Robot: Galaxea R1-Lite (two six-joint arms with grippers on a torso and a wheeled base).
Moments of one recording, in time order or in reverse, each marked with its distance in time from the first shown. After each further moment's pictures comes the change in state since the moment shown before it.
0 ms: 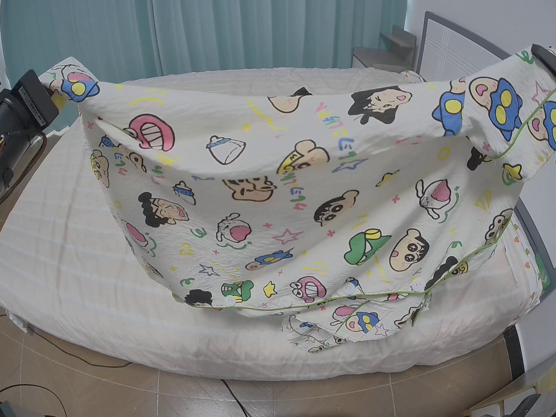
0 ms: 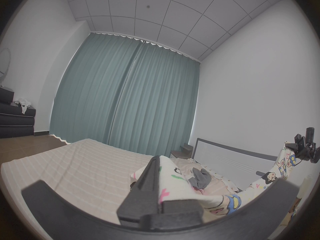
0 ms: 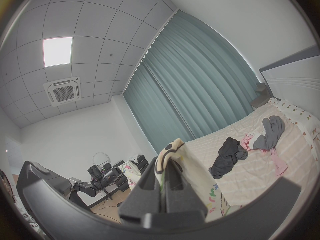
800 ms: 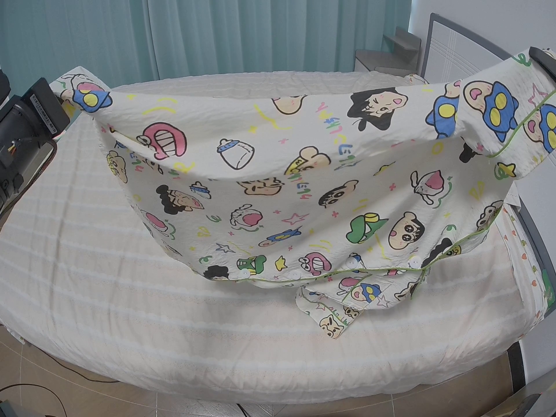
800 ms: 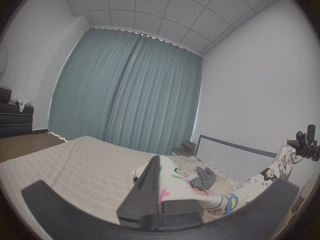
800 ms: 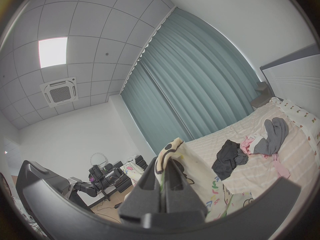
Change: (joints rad) left arm 0.001 0.025 0.013 0.000 0.001 -0.010; right arm -0.001 0.005 0.005 0.001 0.000 0.000
